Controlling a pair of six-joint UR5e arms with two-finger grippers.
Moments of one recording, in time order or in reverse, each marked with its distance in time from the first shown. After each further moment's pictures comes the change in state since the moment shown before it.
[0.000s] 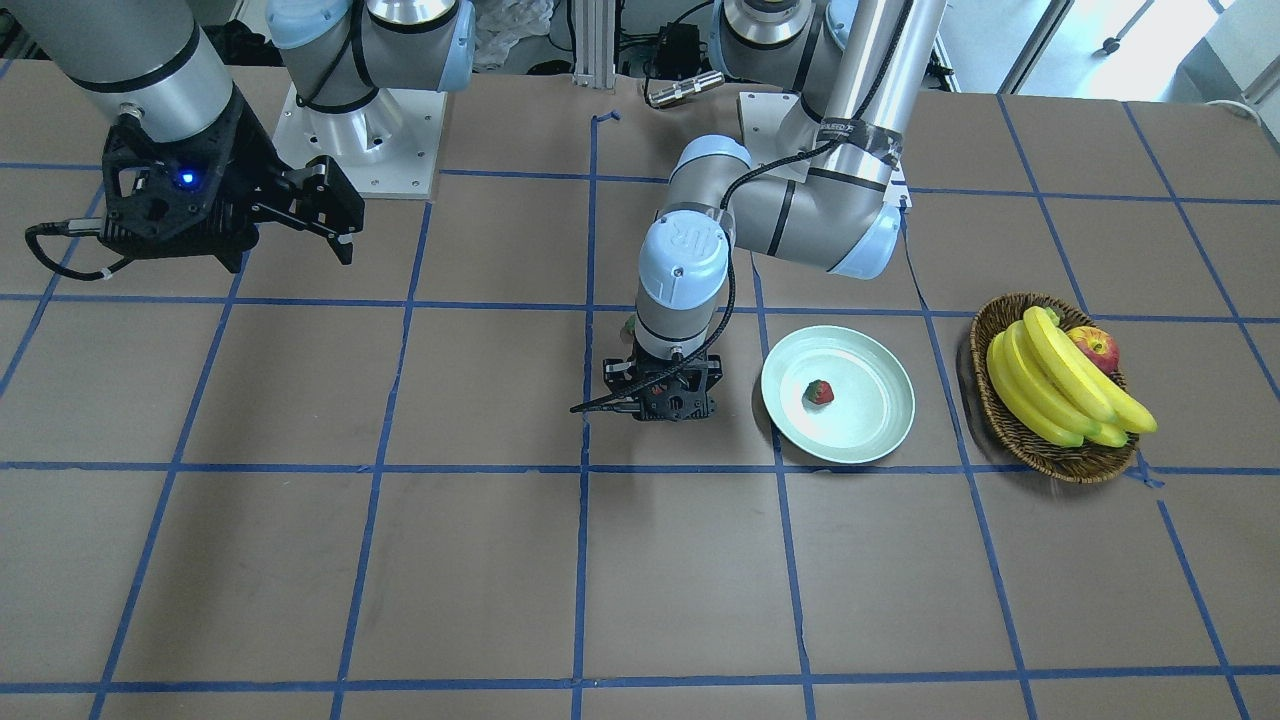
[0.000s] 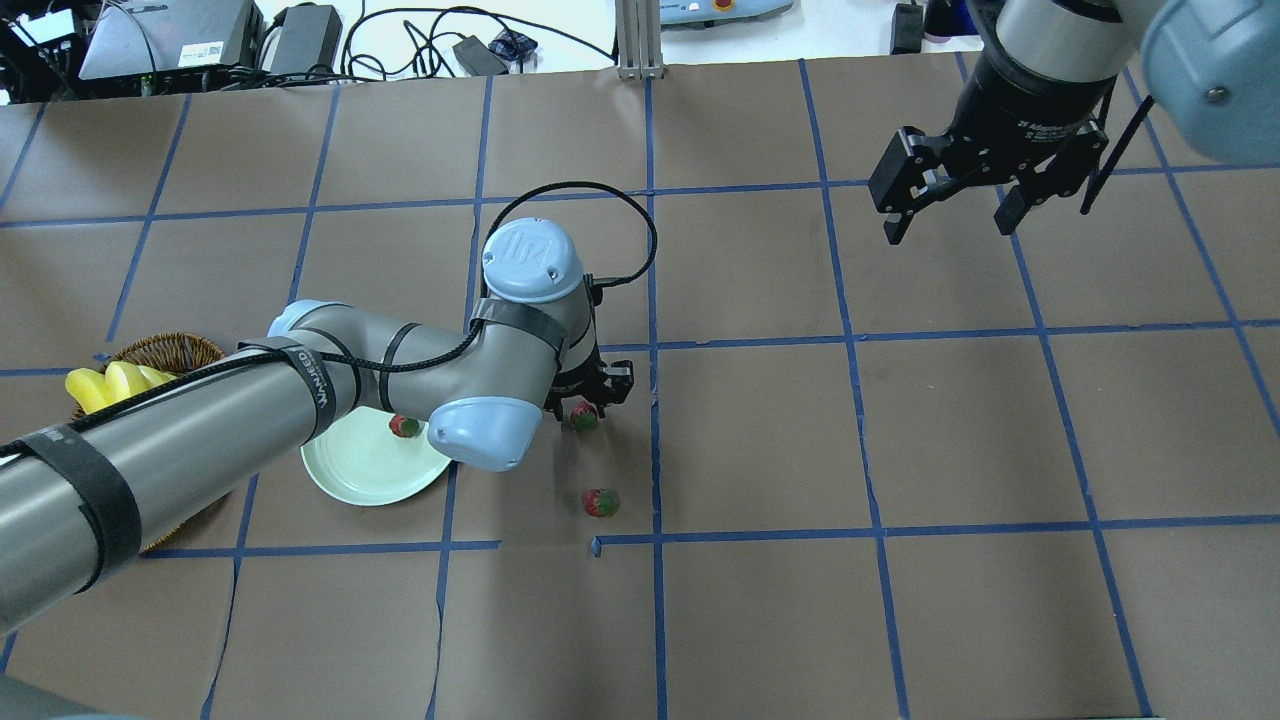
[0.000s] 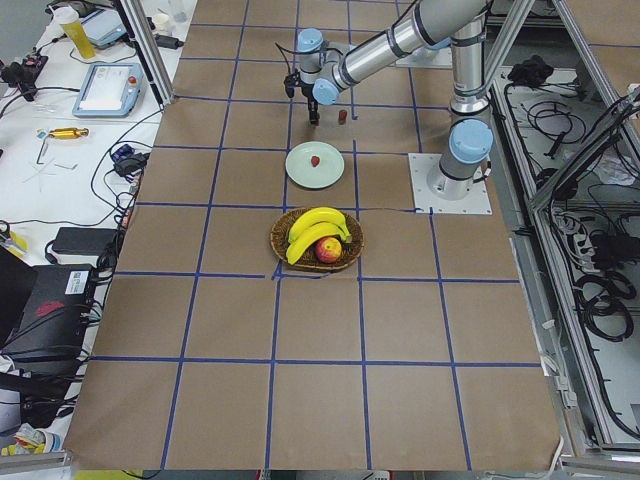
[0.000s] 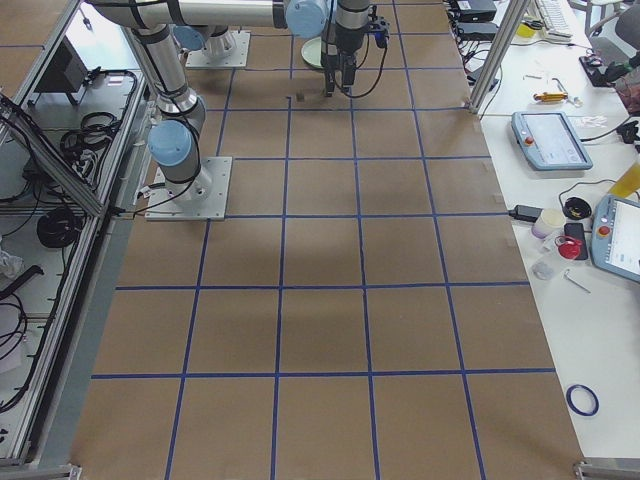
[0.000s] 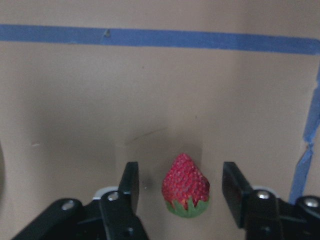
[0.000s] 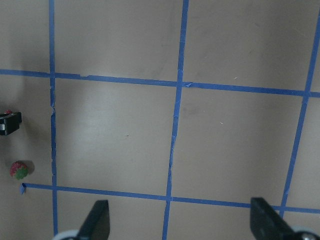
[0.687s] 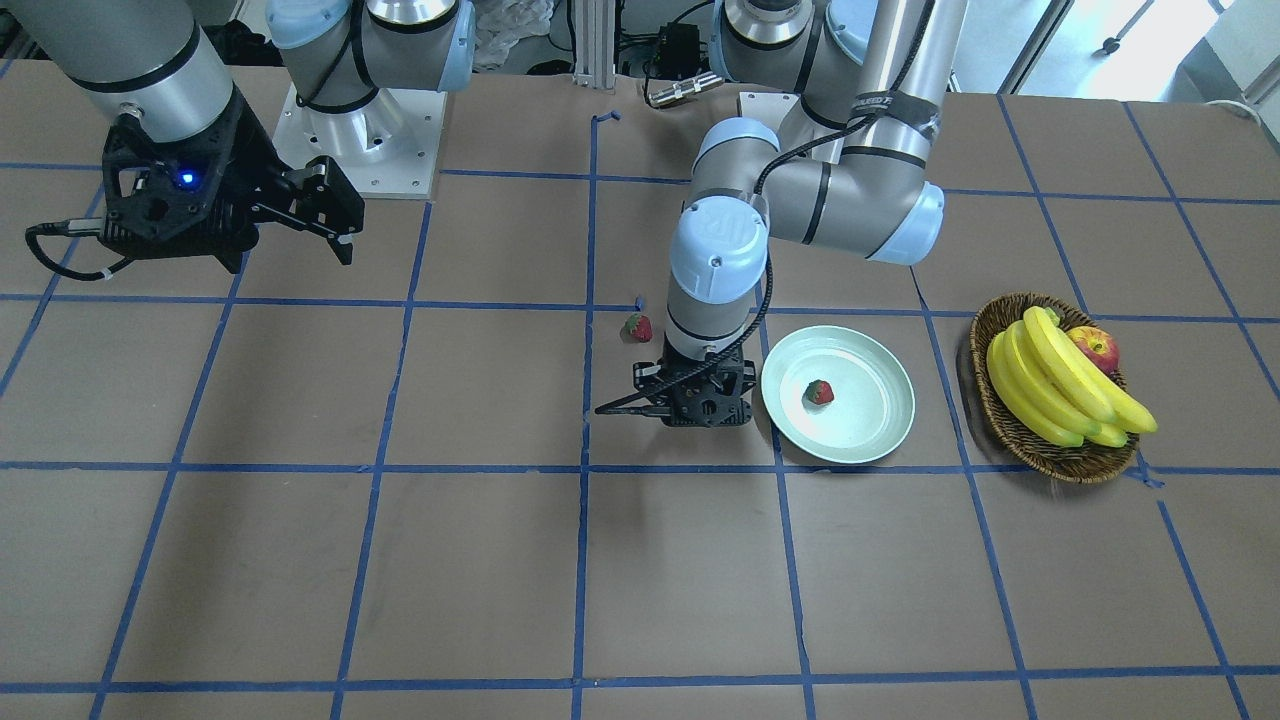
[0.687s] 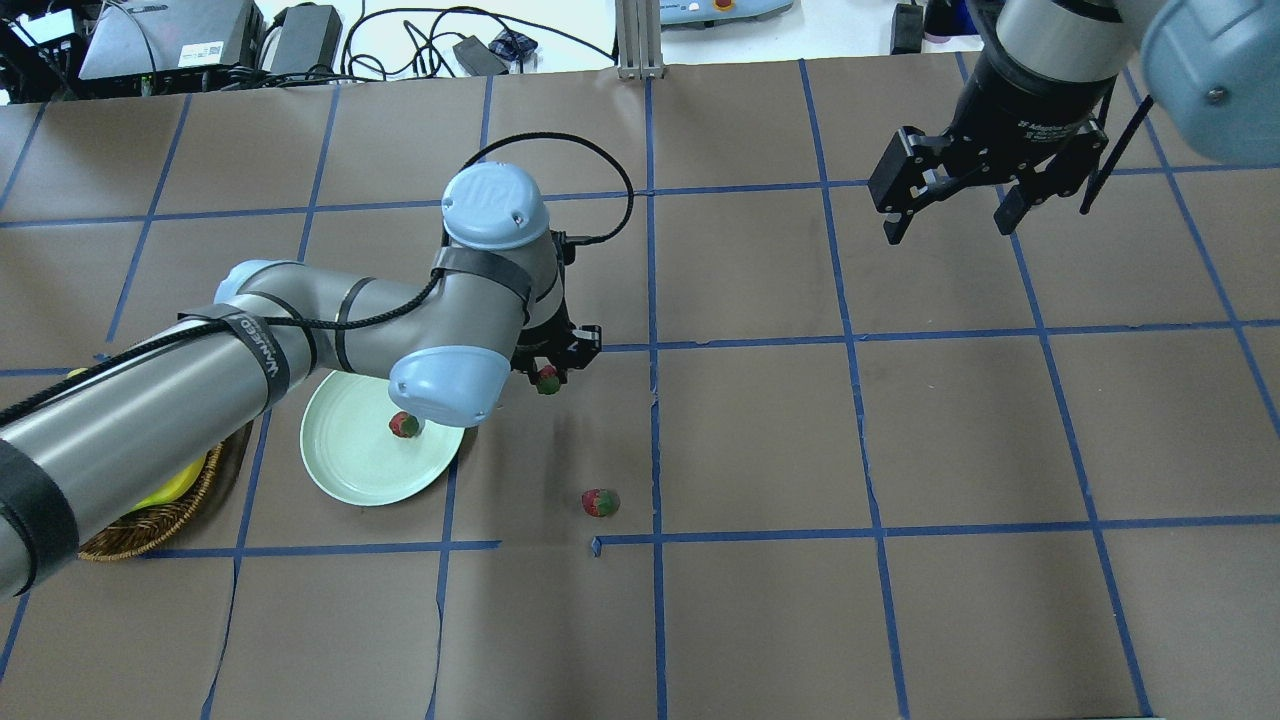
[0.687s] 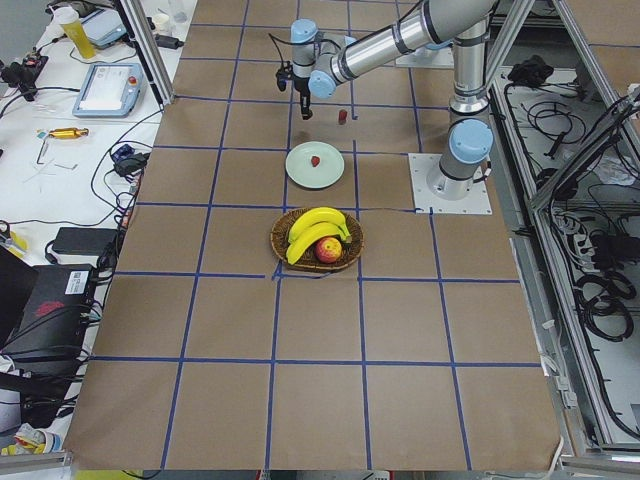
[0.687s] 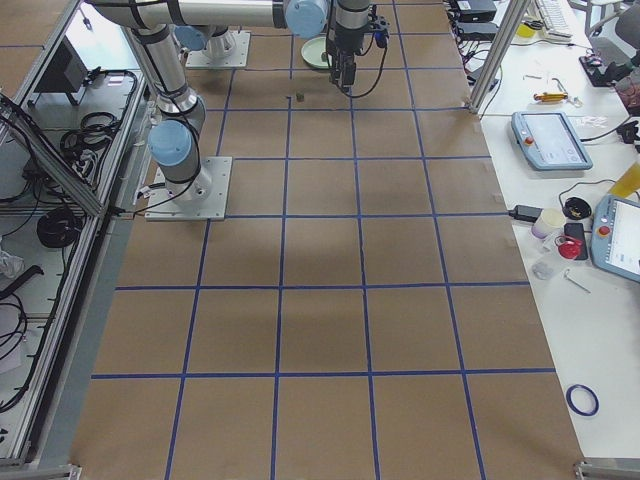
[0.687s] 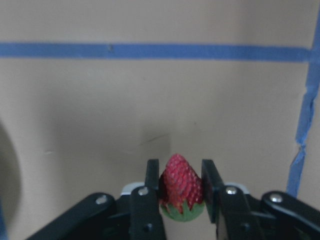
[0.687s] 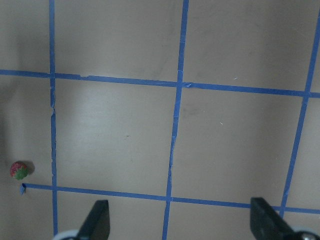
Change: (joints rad) left arm 0.099 0.068 0.081 -0.143 0.048 0.136; right arm 0.000 0.000 0.000 -0.001 0.000 0.000
